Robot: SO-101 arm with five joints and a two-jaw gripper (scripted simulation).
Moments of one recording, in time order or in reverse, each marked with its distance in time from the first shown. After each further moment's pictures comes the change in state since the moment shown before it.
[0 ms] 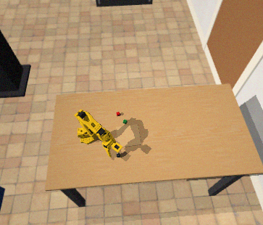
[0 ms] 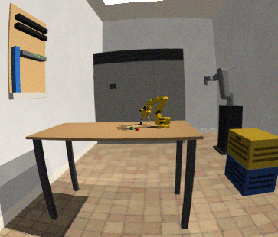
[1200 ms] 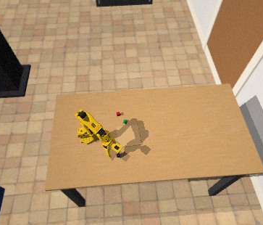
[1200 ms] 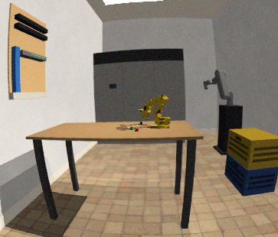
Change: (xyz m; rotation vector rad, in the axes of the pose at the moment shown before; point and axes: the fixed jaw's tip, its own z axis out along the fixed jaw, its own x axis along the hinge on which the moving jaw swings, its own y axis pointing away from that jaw) arm 0.003 -0.002 0.003 0.005 0.019 -0.003
